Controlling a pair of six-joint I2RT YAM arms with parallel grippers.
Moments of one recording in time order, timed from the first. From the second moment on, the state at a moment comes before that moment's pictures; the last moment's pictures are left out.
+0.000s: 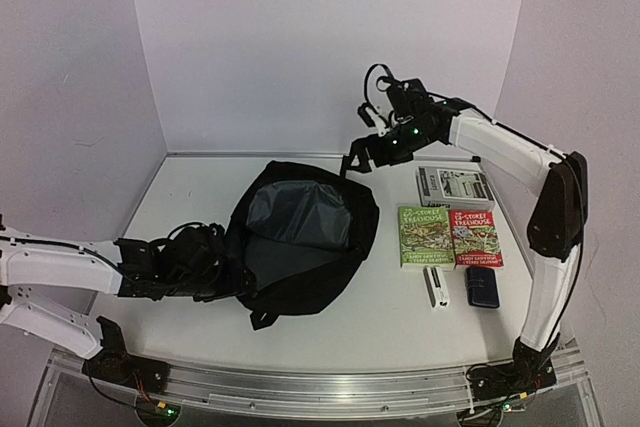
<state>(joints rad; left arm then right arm) -1.03 1.17 0.59 -0.25 -0.22 -1.06 0.56 1.98 1.91 -0.77 -0.16 0.05</state>
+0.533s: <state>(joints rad) -0.79 1.20 0.78 -0.42 -0.31 -0.76 0.62 2.18 1.83 -0.78 -0.07 -0.01</state>
